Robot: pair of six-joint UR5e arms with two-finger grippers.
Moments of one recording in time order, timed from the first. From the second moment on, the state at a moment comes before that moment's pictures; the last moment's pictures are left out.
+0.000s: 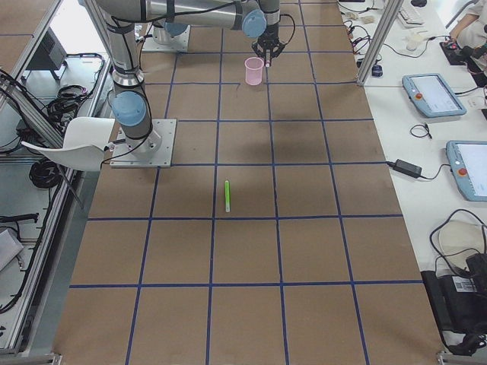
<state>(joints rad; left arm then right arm) -0.96 -2.02 -1.66 -1.10 1.62 0.11 1.87 -1.35 1.62 -1.88 -1.67 -1.16</state>
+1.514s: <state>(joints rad) -1.04 -1.93 -1.59 -1.20 1.62 0.10 2.07 -1.18 1.57 -1.90 -1.74 -1.03</state>
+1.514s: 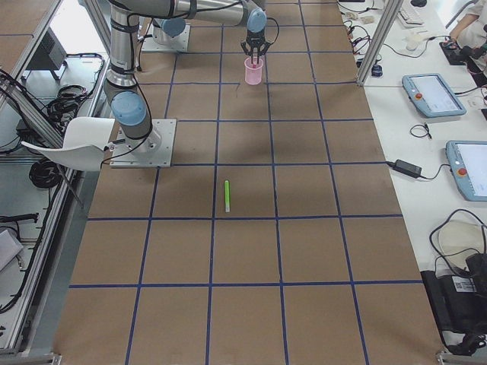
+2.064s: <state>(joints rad) -1.22 -1.86 -1.58 -1.16 1.63 0.08 1.87 -1.38 1.58 -1.87 -1.70 -1.02</state>
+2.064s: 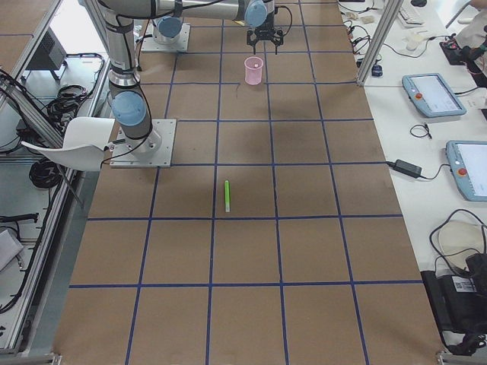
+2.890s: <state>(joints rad) -1.58 -1.80 -1.59 -1.09 1.65 -0.29 1.60 -1.56 1.60 -1.79 -1.64 -0.60</state>
